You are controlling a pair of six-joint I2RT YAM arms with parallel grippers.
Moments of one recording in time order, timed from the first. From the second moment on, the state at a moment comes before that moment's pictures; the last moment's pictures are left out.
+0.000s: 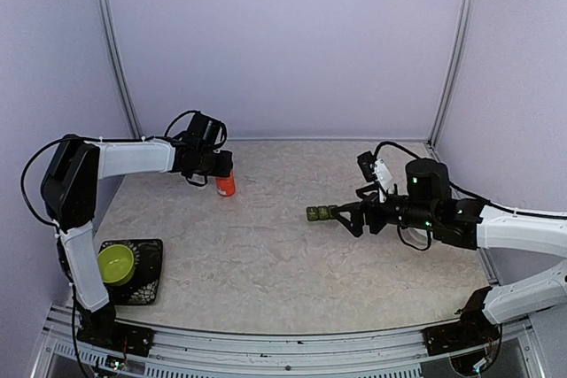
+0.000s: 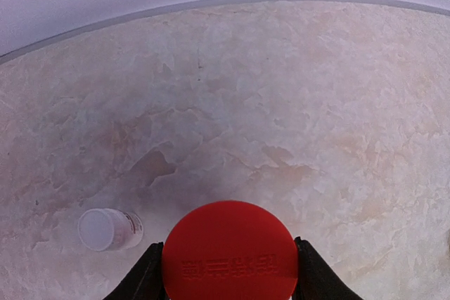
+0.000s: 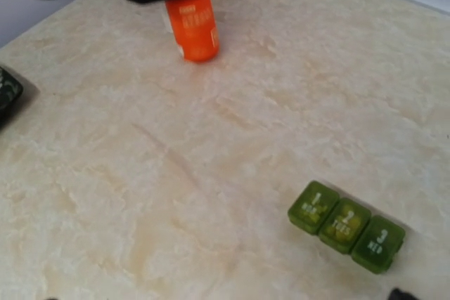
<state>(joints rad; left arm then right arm) -0.50 1.92 1.37 -0.21 -0.22 -0.23 0.76 1.14 0.65 0.11 -0.11 0.13</state>
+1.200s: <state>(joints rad) -0.55 1.35 1.12 -0.09 -0.33 -0.28 0.65 0.96 0.62 -0.07 0.16 0.16</state>
